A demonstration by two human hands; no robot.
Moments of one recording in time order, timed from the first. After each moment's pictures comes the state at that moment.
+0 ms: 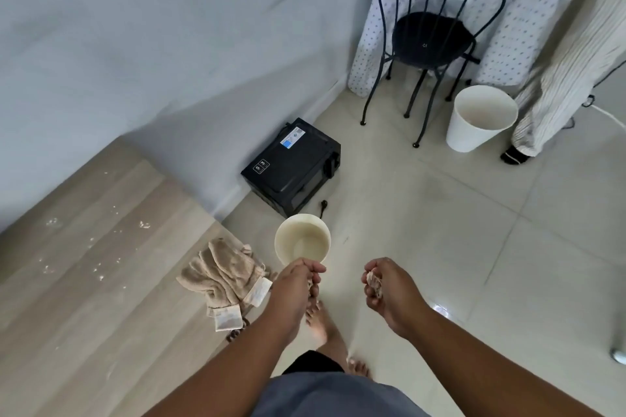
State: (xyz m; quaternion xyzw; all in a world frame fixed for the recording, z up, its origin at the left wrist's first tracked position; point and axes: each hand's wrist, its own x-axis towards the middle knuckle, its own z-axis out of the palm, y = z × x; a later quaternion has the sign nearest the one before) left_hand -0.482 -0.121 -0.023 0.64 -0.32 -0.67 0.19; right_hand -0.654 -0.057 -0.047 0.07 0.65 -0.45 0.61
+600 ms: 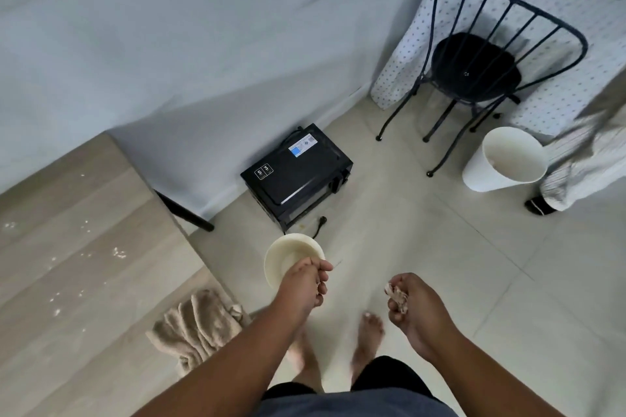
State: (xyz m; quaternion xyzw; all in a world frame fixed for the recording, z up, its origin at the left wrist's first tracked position) left_hand -0.538 -0.265 -0.049 0.66 -0.22 -0.70 0.18; right_hand -0.724 -0.186 -0.038 0.04 0.69 -0.42 0.59
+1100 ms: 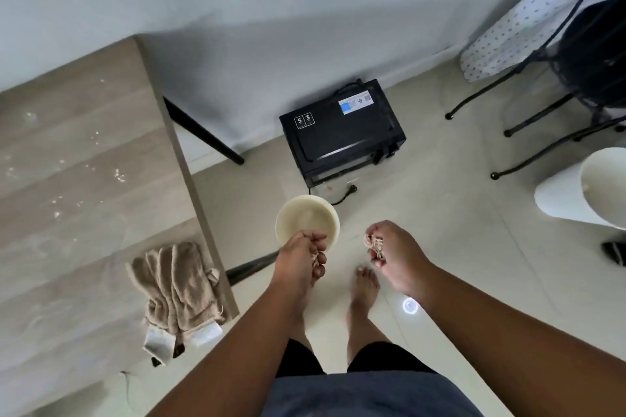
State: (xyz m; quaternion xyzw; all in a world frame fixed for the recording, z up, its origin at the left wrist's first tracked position) left_hand -0.573 -0.292 -0.096 0.70 0.02 -0.63 0.34; right_hand -0.741 -0.330 -0.124 -0.09 0.71 -0.20 0.67
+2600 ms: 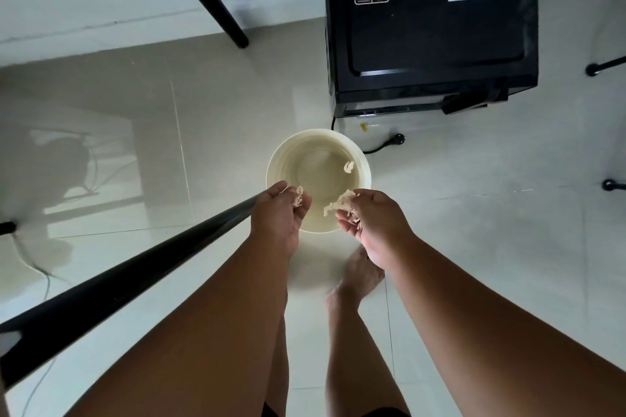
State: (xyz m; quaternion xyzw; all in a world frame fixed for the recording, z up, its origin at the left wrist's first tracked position) left_hand -0.514 -0.312 -0.430 0.65 0.30 -0.49 0.50; right_hand -0.657 -0.360 -0.441 -0.13 0.69 -0.09 0.70
